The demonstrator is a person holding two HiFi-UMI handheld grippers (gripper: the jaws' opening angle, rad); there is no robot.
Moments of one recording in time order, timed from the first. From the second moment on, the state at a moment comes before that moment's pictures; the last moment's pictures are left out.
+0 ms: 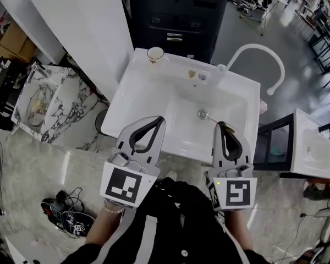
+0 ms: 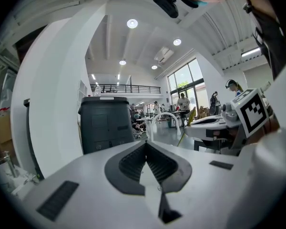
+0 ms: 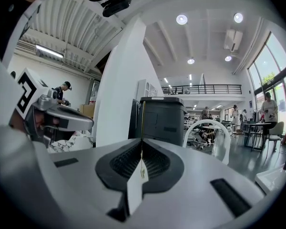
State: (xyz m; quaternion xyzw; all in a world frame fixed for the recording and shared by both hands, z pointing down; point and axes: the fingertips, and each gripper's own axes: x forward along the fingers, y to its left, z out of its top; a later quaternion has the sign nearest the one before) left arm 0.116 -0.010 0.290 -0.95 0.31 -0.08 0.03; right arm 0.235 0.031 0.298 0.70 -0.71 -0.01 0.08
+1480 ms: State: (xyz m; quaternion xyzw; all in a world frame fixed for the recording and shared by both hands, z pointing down) left arm 0.096 -0.075 0.285 -0.94 0.32 -0.10 0.04; right arm 0.225 -0.033 0.303 0.70 -0.71 0.00 0.06
